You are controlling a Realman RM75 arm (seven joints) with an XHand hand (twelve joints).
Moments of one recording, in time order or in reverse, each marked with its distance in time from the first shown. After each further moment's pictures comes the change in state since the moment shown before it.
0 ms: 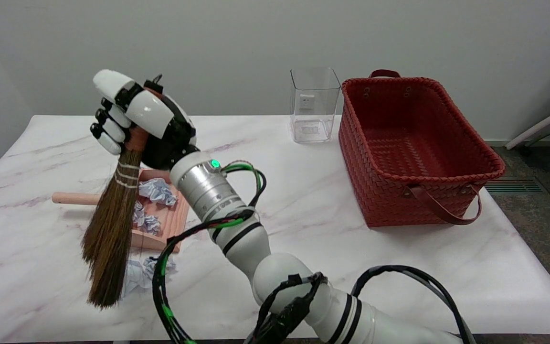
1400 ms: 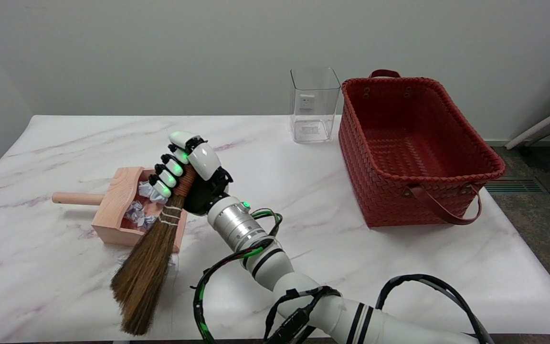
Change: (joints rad) arm -0.047 0.104 -0.013 -0.206 -0.030 -0.002 0.436
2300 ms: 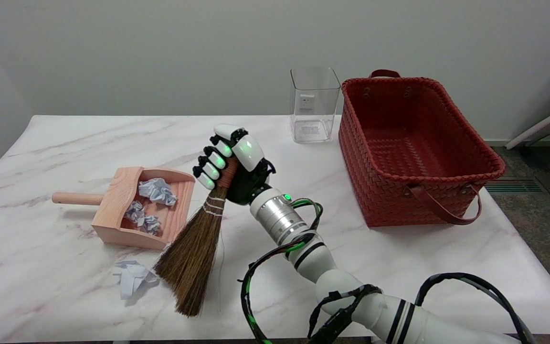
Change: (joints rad) arm -0.075 0.179 0.054 0.136 -0.075 0.011 0.016
